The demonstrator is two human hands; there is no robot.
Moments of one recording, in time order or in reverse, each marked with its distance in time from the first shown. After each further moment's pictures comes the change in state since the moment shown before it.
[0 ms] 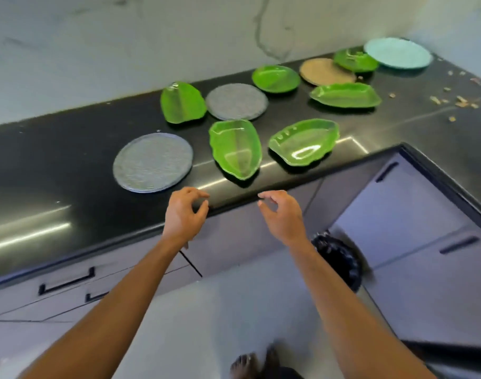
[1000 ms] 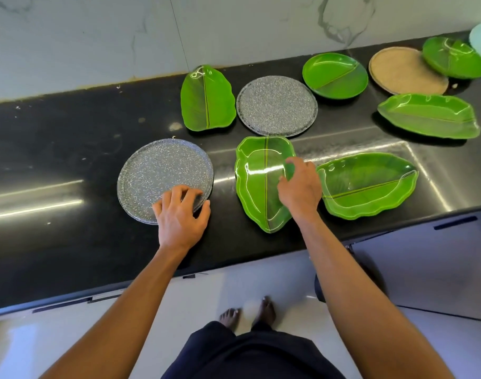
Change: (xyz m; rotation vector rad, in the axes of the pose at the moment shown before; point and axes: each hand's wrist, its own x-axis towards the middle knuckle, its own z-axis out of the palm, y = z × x) left_hand 0.091 -0.057 0.020 0.467 0.077 -0.258; right_hand 0.217 -0.017 0.057 -0.369 -0.045 0.217
